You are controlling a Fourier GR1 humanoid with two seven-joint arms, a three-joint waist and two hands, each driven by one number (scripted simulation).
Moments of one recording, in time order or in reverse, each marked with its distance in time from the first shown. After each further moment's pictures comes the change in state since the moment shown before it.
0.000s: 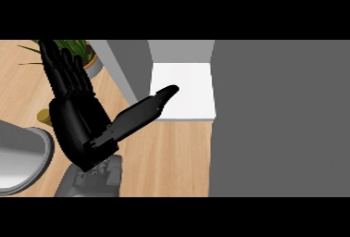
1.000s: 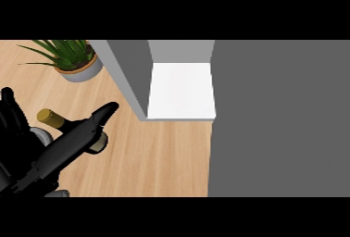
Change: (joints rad) left arm 0.221 0.024 0.106 -0.288 -0.153 -0.115 0.154; right arm -0.056 -0.009 -0.017 -0.018 0.022 -0.035 0.065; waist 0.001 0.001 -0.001
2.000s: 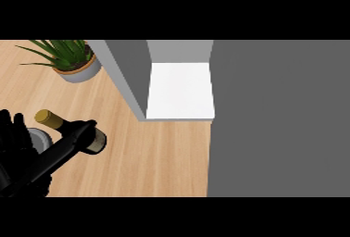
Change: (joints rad) left arm 0.258 0.044 0.128 0.086 0.560 0.012 -0.403; right arm -0.052 -0.006 -0.027 -0.006 -0.002 0.004 0.065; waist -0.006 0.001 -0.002
